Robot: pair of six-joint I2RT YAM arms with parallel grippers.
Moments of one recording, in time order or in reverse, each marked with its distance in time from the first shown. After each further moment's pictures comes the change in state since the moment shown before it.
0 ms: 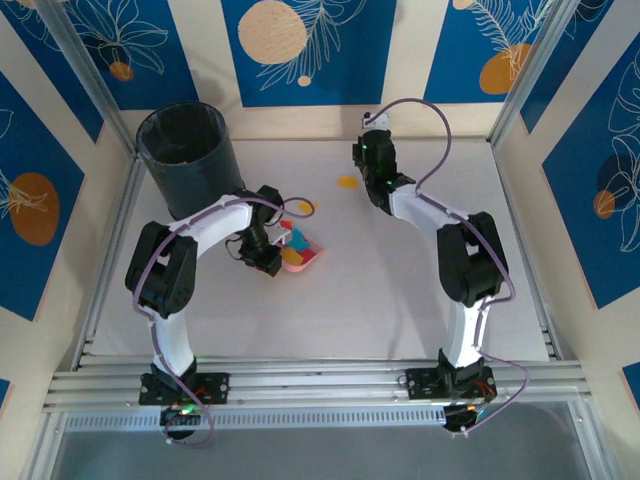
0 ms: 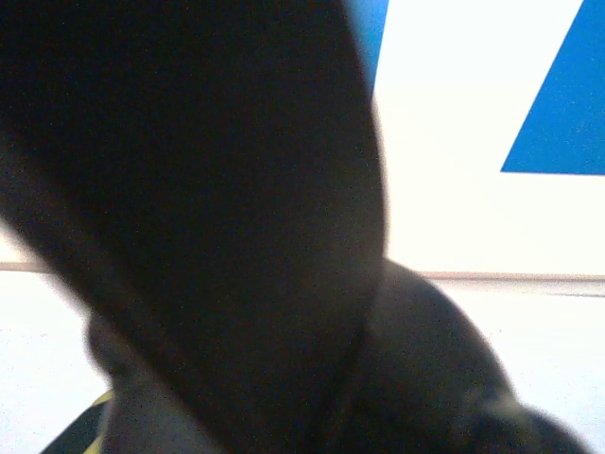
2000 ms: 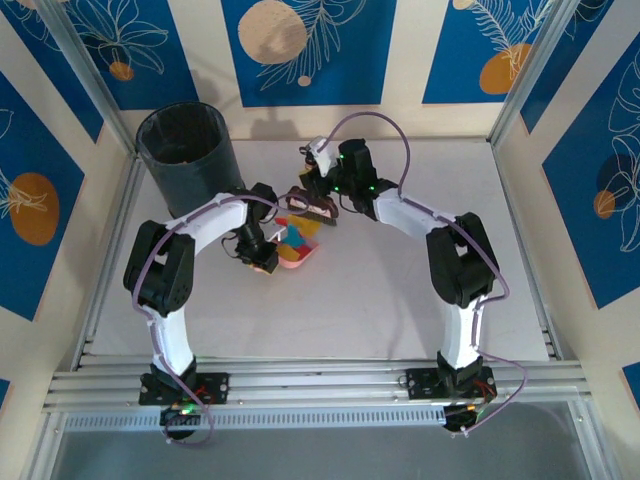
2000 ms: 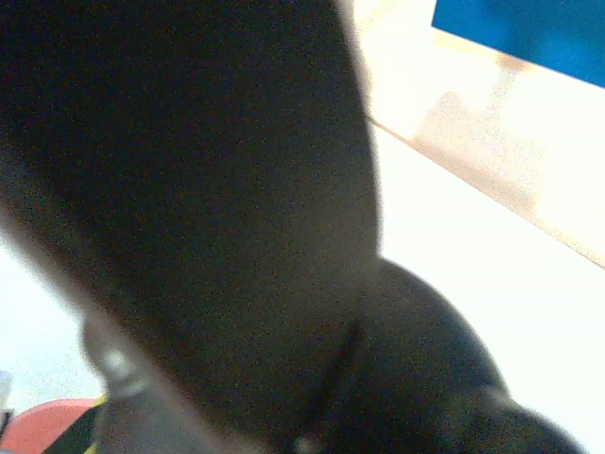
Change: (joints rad) left arm 0.039 0.004 0.000 0.014 0.014 -0.009; right arm 0.112 -0.005 -0.005 -0.146 -0.783 -0.176
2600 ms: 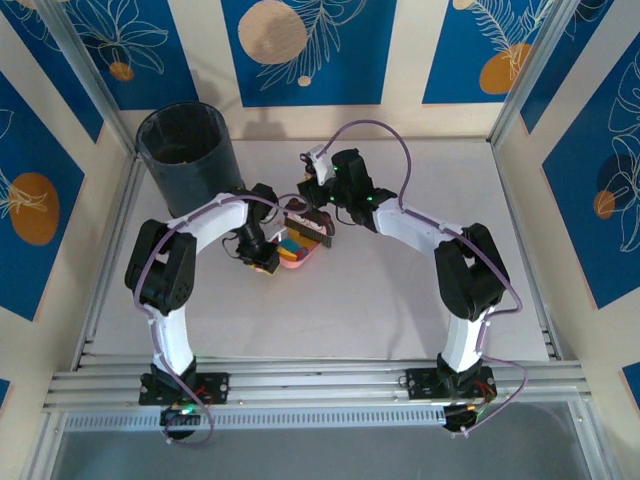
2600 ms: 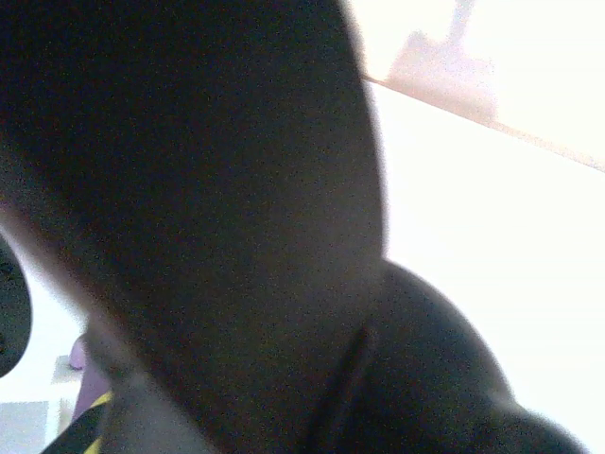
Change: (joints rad) left arm 0.002 0.011 0.000 0.007 0.021 -0.007; right arm 0.068 -0.097 -0.079 -0.058 0.163 0.182
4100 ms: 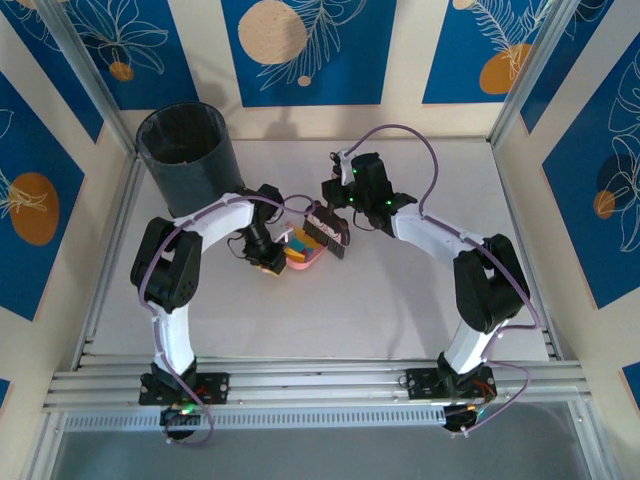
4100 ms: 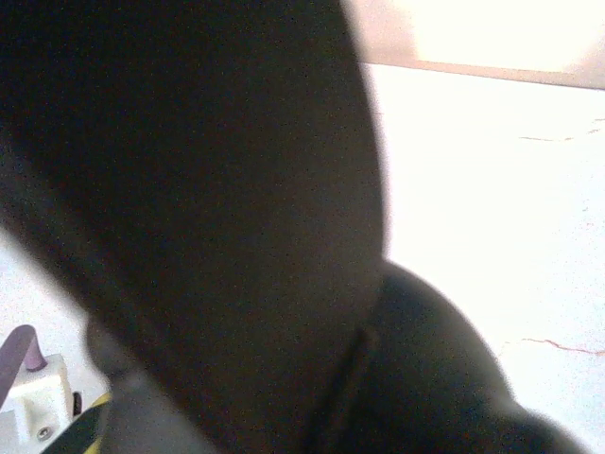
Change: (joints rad) left arm -0.035 0.034 0.024 0.010 0.051 0.011; right arm -0.068 -0.125 -0.122 -0.063 0.086 0.175
